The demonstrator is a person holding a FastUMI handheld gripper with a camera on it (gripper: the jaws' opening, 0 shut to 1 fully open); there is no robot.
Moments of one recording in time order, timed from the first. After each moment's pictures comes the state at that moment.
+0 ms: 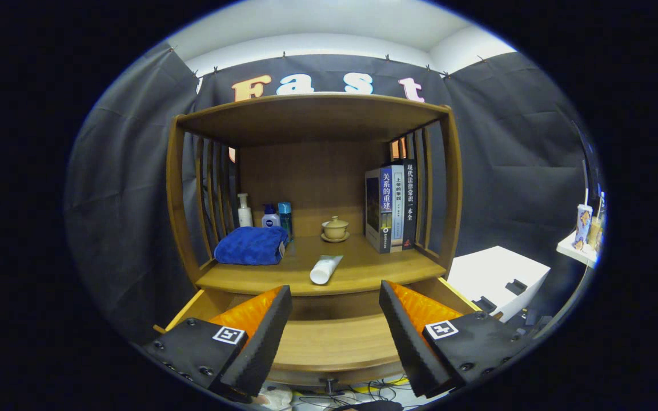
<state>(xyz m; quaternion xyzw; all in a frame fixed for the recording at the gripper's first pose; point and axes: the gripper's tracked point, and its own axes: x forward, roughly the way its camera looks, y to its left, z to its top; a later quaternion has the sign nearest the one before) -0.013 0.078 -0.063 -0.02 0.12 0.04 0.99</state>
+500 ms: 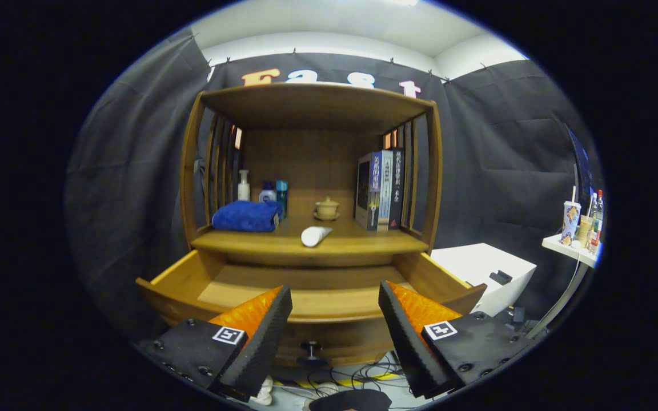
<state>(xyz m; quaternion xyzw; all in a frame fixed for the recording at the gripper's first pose) -0.067 0.057 -0.150 -0.06 0.14 0.02 0.99</state>
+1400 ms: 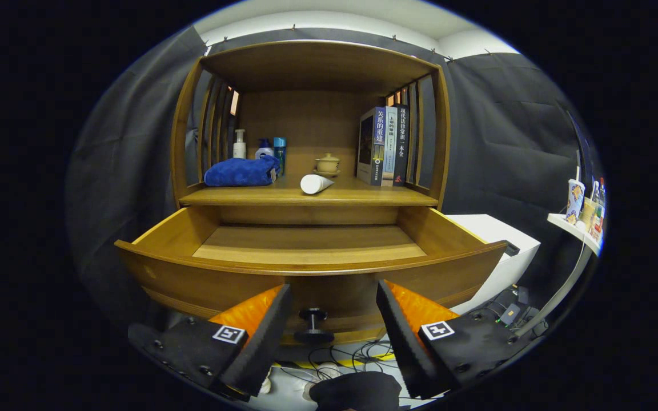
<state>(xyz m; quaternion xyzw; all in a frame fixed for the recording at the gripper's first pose) -0.060 0.060 -0.215 -0.06 0.21 0.01 0.98</state>
